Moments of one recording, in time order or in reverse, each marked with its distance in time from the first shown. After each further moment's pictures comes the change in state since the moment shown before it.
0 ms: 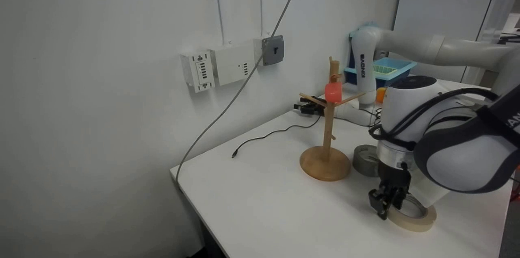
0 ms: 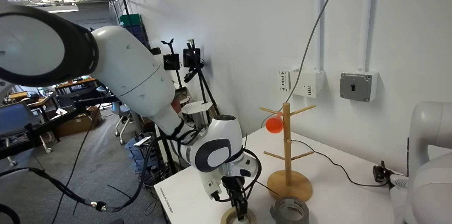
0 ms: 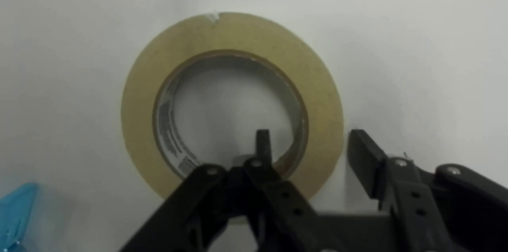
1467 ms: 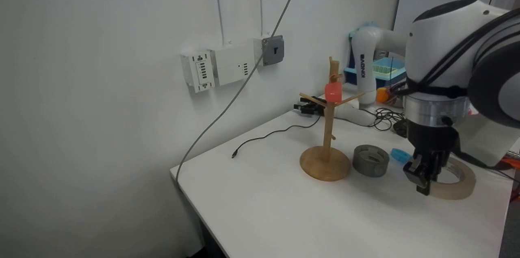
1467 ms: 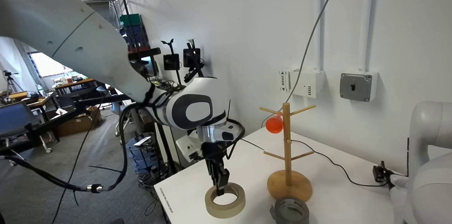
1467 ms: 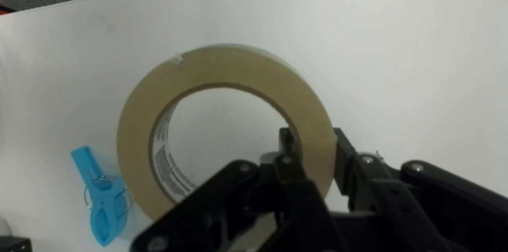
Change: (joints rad) arm 0.048 -0.357 -0.007 -0.109 -0.073 -0.342 -0.025
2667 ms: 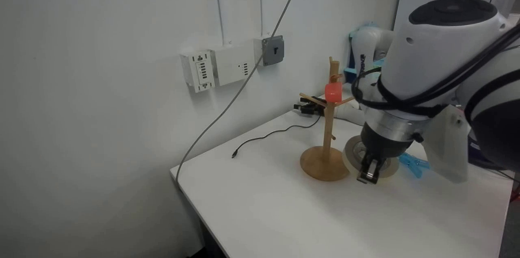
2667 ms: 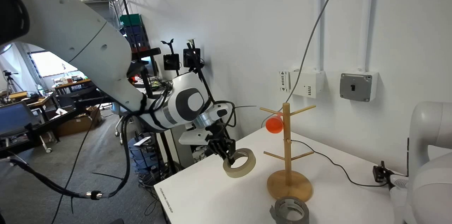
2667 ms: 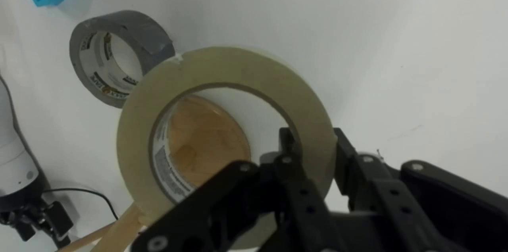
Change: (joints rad) arm 0.051 0.076 0.074 0.067 -0.365 0.303 -0.003
